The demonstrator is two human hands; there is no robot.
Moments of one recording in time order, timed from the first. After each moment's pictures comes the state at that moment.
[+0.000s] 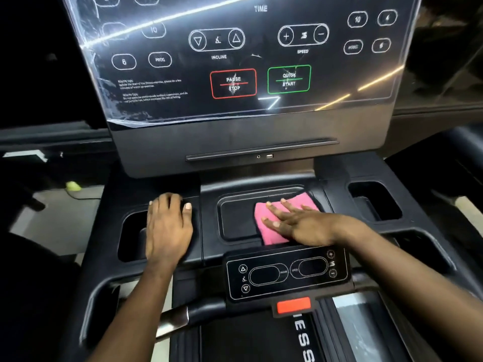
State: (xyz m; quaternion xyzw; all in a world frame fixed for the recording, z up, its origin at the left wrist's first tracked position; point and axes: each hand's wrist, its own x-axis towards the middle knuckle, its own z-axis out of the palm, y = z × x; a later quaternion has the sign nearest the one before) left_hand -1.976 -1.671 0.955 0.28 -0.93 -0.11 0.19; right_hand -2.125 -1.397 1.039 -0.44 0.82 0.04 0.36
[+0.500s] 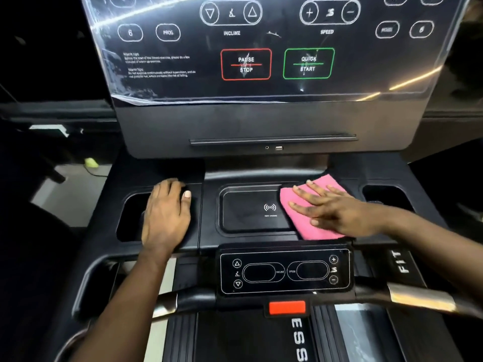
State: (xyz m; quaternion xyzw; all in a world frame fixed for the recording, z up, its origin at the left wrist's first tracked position) left_hand -1.973 -1.667 0.960 0.29 -0.93 -0.15 0.17; right_hand -2.208 -1.342 1.006 -0.56 0.78 0.08 0.27
